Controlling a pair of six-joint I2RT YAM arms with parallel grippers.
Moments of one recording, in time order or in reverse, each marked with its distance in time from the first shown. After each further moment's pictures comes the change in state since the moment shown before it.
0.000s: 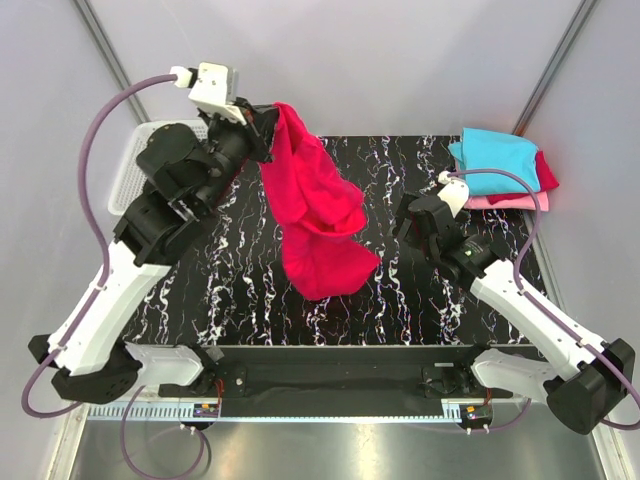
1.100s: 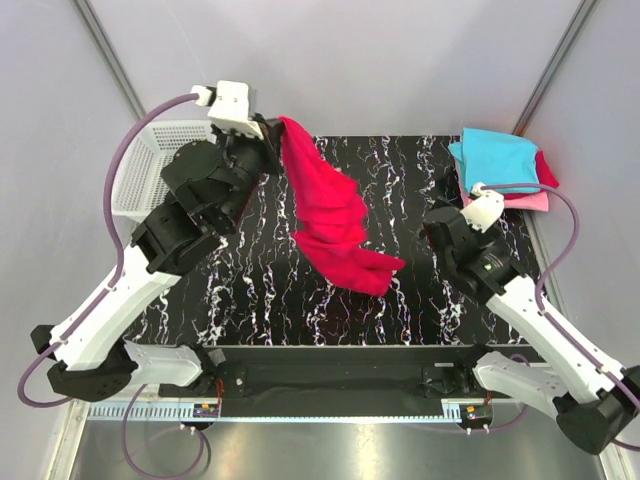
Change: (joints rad) left arm -0.136 0.009 -0.075 0.019 -0.194 0.048; right arm -0.006 -0.143 -0.019 -0.166 0.278 0.108
